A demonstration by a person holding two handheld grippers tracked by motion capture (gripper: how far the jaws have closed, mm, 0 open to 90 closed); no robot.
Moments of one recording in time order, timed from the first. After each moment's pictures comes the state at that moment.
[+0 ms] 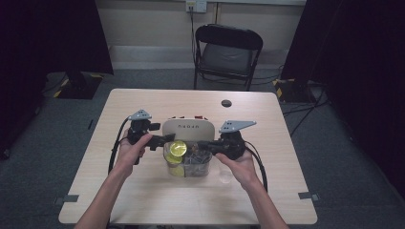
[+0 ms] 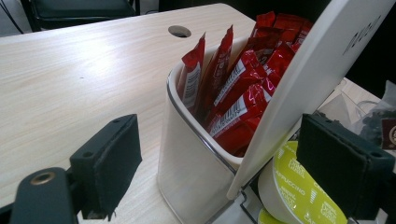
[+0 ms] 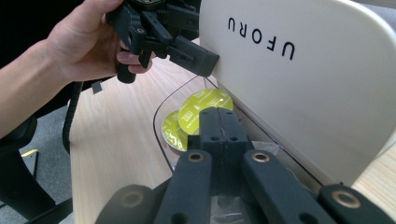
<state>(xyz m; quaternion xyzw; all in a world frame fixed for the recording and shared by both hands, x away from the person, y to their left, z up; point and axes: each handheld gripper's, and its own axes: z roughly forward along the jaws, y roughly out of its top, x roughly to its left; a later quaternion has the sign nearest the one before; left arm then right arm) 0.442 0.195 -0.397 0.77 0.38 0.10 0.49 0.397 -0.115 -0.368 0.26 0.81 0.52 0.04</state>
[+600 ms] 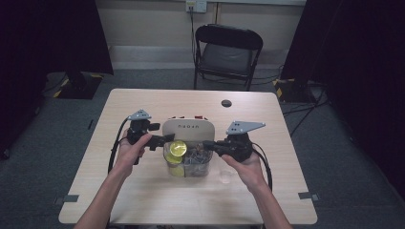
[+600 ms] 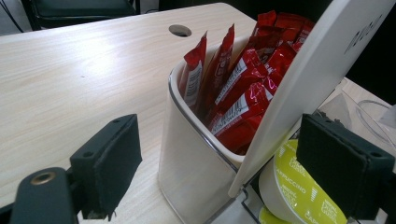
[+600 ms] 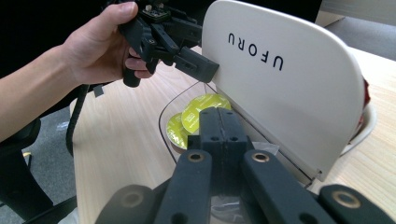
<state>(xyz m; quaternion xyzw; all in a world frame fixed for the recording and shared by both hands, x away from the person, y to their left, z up) 0.442 0.196 -0.397 0.77 0.38 0.10 0.49 0.383 -0.129 -0.355 0.25 0.81 0.53 0.06</state>
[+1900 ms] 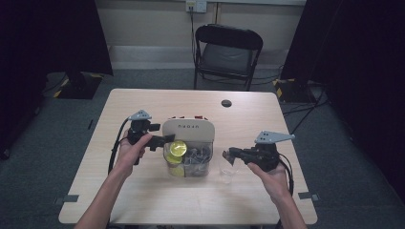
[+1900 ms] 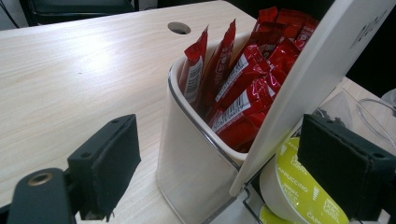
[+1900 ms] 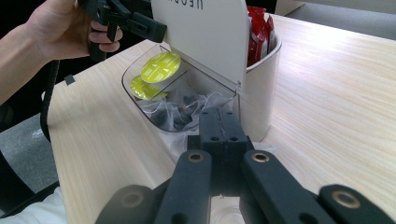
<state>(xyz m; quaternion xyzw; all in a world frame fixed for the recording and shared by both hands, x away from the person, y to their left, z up) 0.443 0.195 -0.401 0.77 0.39 0.09 0.49 0.365 -0.199 -0.373 0.32 0.79 0.51 0.09</state>
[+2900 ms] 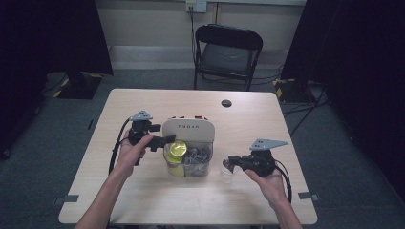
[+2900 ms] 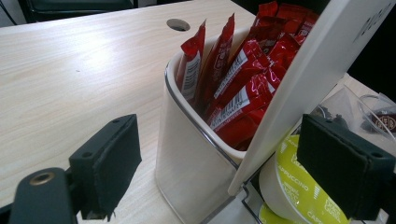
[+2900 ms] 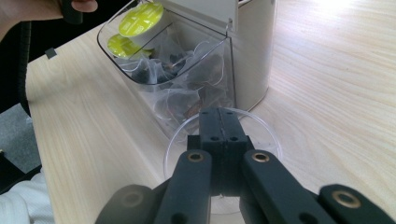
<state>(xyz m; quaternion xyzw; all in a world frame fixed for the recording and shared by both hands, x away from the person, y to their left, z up) 0.443 0.194 -0.401 0.78 0.38 0.10 0.49 0.367 -0.198 -0.408 0.33 0.81 0.48 0.07</state>
